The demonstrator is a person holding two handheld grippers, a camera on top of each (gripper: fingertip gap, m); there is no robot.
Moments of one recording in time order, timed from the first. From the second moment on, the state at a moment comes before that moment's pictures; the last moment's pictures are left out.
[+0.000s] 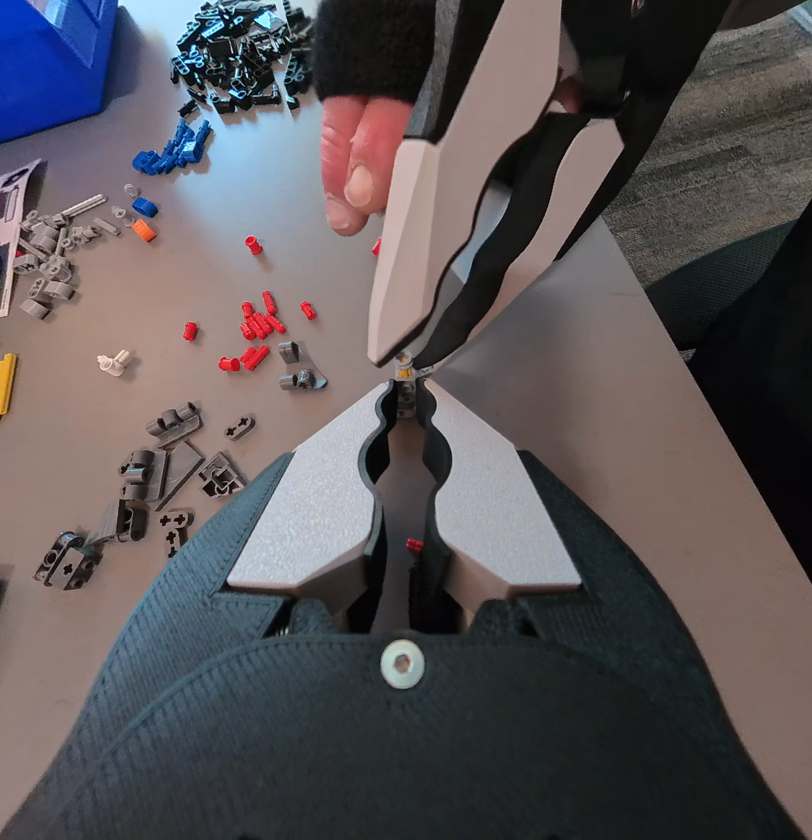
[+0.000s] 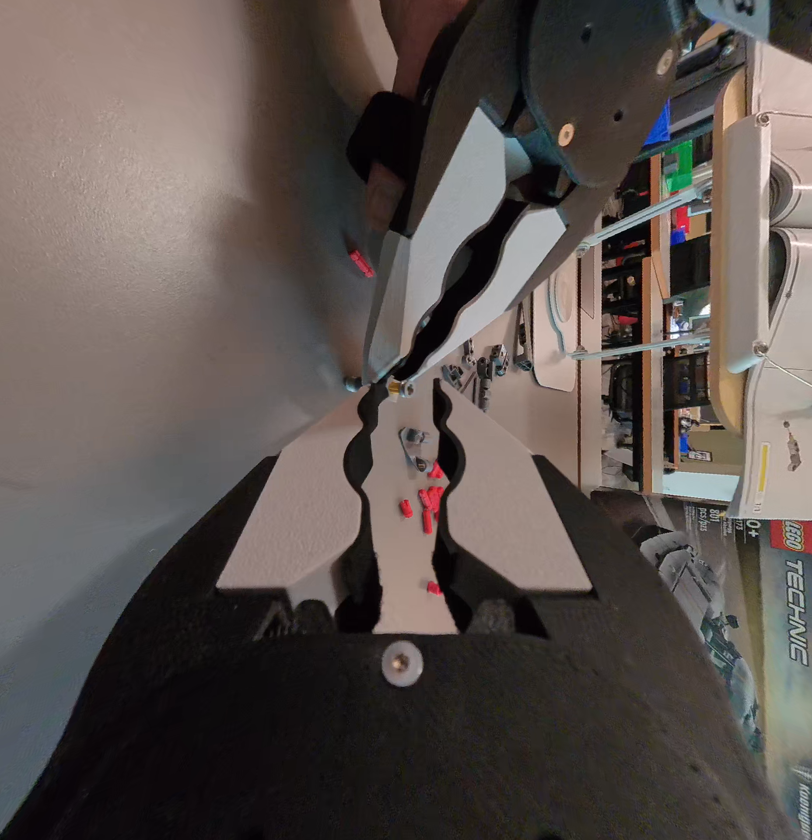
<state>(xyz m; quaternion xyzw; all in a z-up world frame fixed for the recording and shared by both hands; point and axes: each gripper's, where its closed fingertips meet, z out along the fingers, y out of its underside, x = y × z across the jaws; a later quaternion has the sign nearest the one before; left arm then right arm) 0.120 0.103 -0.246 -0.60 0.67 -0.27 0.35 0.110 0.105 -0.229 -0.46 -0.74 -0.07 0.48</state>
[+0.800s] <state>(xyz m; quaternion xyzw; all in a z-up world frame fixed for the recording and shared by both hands) 0.119 0.105 -0.247 -0.61 0.65 -0.29 0.34 0.114 0.104 -0.243 -0.45 -0.72 -0.13 0.52</state>
